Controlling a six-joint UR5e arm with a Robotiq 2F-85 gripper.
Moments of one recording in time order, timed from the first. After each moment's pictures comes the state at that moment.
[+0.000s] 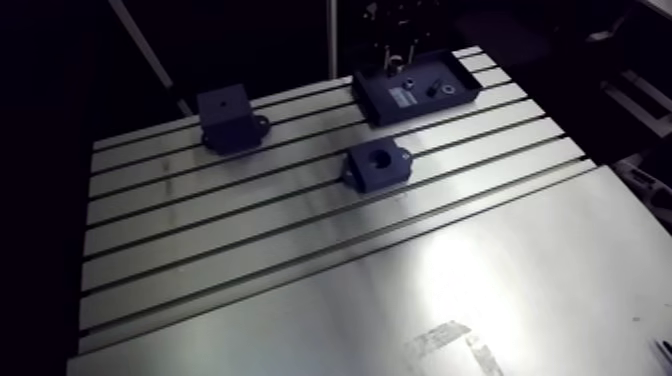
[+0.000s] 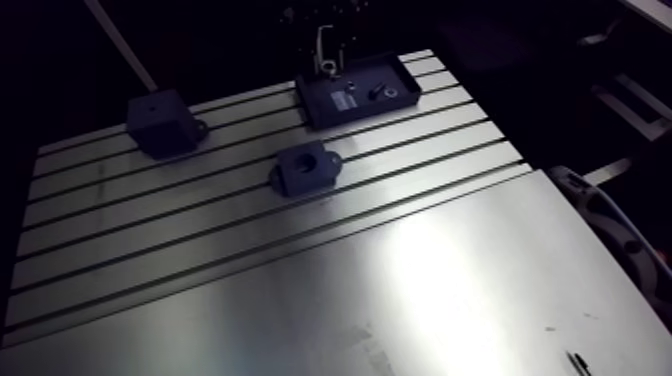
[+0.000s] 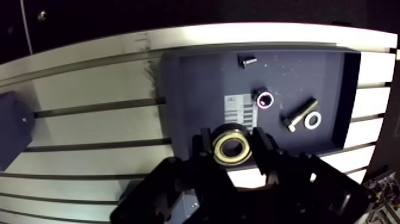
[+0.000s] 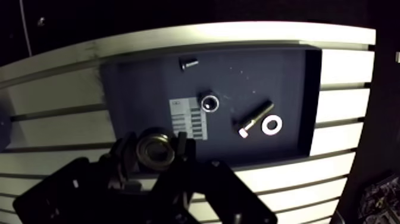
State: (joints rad) arm -0.37 -0.99 1.47 -2.01 -1.62 -1.87
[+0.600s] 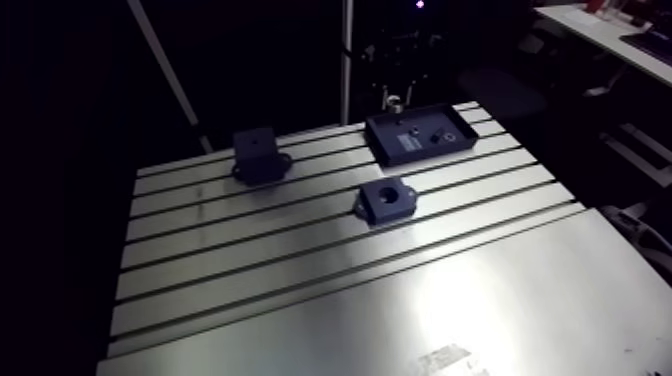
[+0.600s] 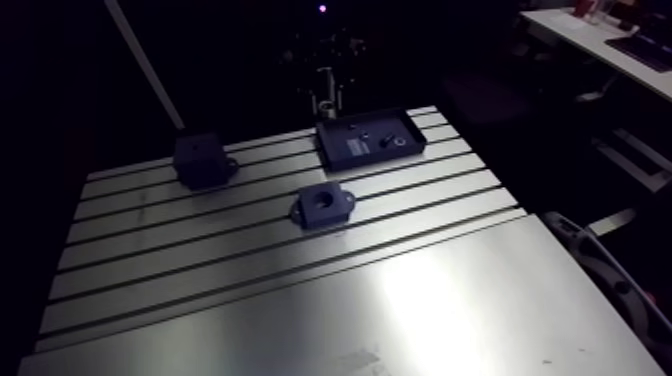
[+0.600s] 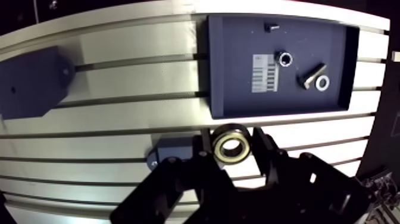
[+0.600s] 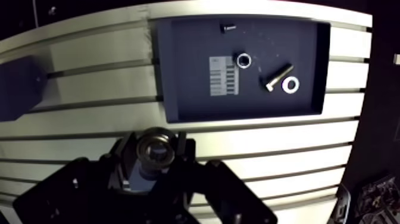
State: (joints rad) arm -0.32 -1.14 1.56 -1.94 -1.62 -1.85
